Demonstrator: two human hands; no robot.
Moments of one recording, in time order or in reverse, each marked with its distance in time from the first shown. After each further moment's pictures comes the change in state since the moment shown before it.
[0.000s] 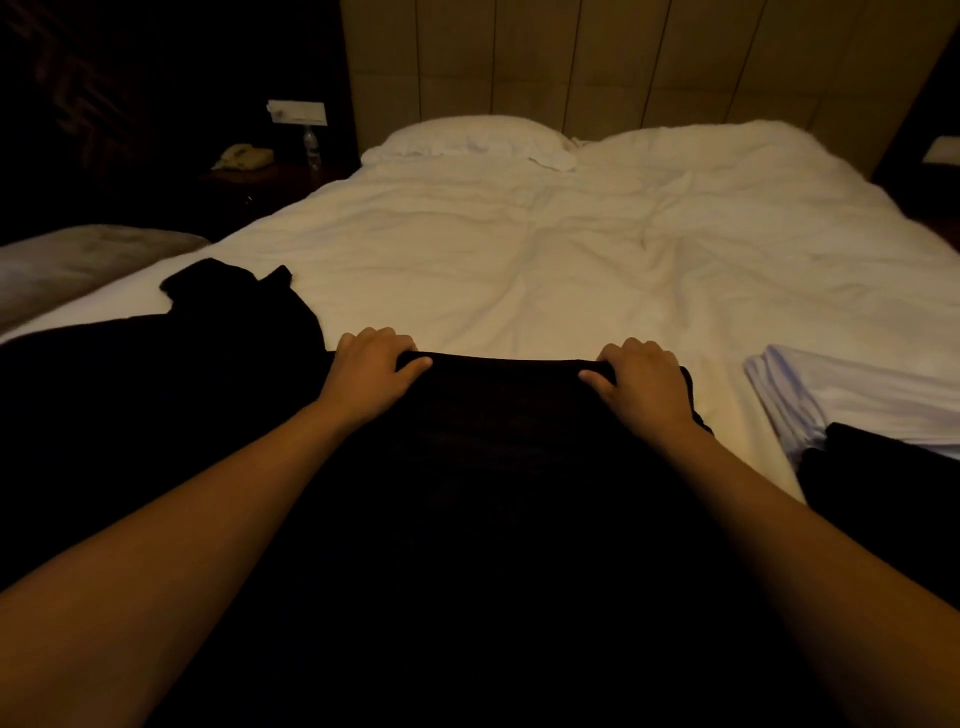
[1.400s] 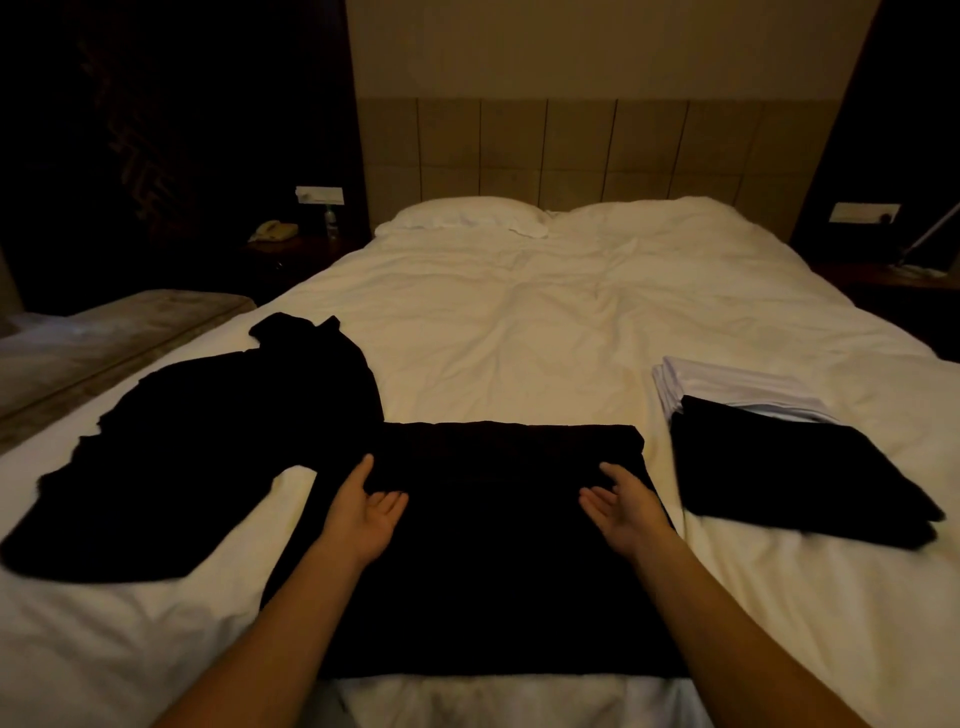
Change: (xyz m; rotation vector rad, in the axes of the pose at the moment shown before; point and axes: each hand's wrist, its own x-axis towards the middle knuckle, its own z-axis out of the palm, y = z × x) left_hand -0.234 0.090 -0.092 -2.046 0.101 -1.187; right_hand -0.221 -0.039 -0.102 1.930 -0.157 1.300
